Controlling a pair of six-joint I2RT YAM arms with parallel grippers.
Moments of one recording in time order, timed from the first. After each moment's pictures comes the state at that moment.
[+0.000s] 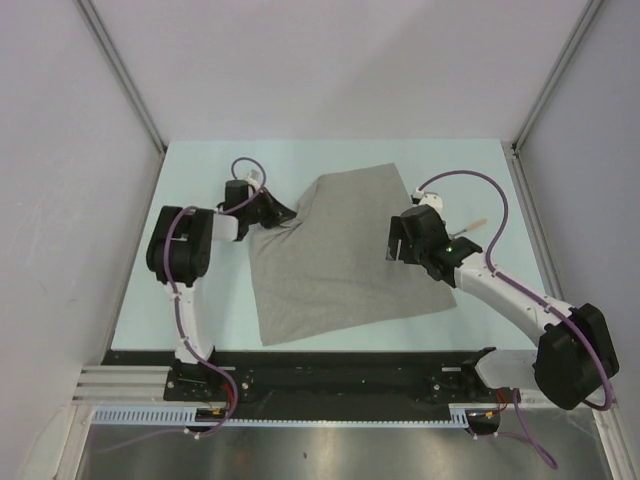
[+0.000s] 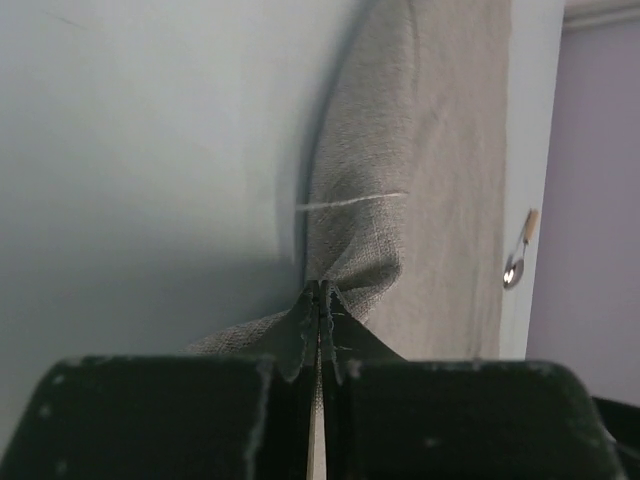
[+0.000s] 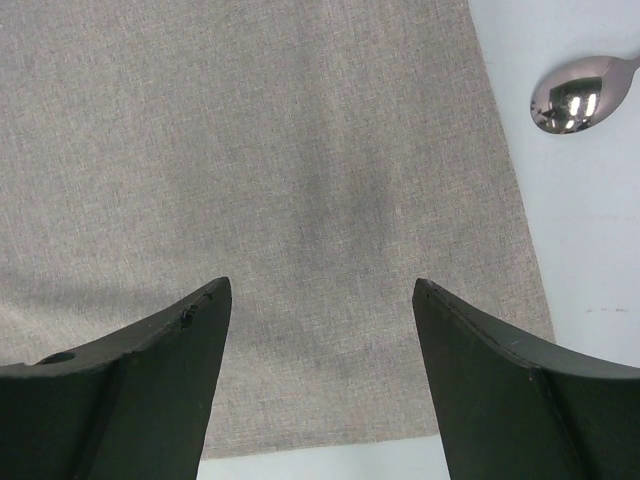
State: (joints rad) left arm -0.10 2.12 1.12 0.43 0.56 -0.80; right arm 0.56 1.27 0.88 -0.41 0.32 0.51
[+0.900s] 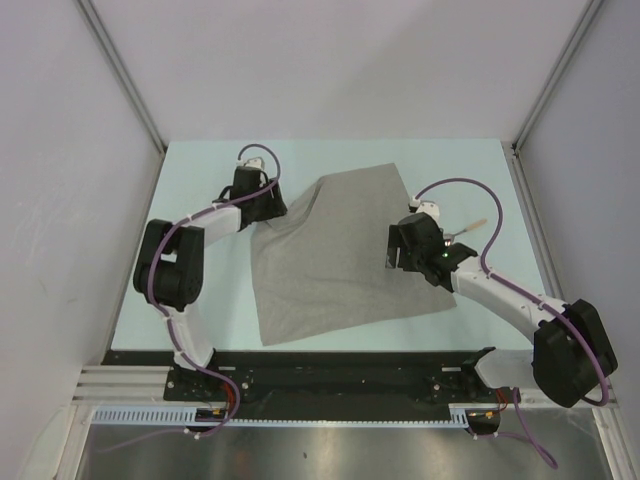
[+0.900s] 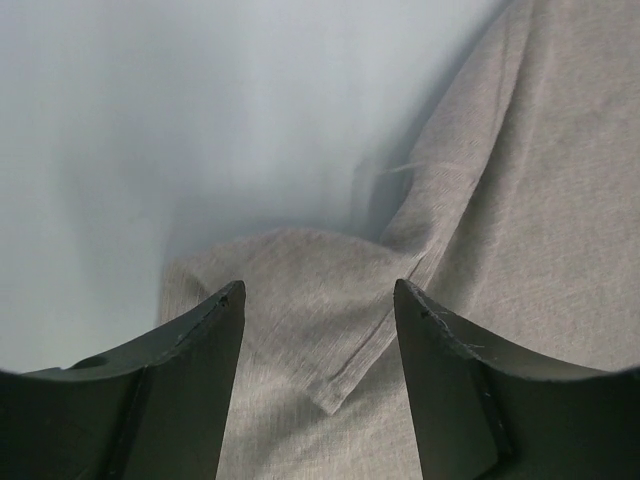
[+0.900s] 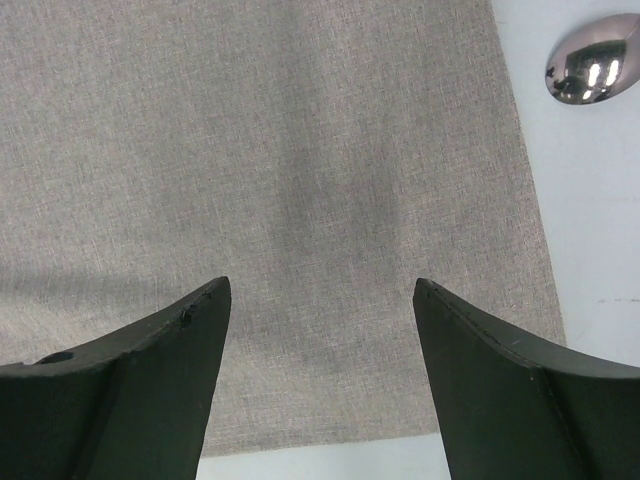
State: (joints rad) left arm -0.24 1.88 1.19 -0.03 0.04 -0.39; right arm 0.57 1.28 0.82 -0.37 0.32 0.51
